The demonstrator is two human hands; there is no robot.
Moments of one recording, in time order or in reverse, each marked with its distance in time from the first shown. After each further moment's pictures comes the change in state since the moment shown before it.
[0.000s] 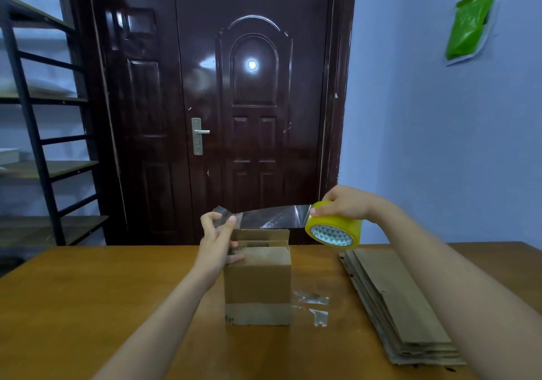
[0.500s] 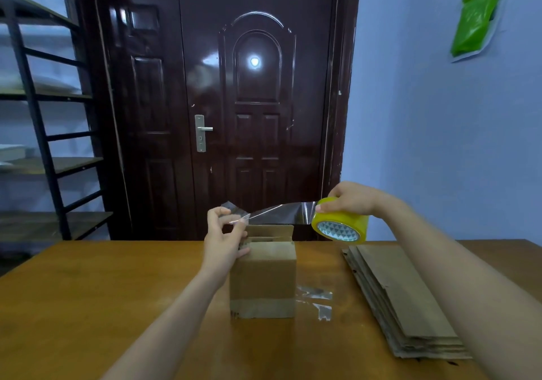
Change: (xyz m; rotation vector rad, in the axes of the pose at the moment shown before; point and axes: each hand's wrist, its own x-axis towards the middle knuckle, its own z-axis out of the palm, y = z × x) left_hand -0.009 -0.005 -0.001 -0.064 0.044 0.055; right_hand -0.004 -0.004 -0.001 -0.044 0.009 0.028
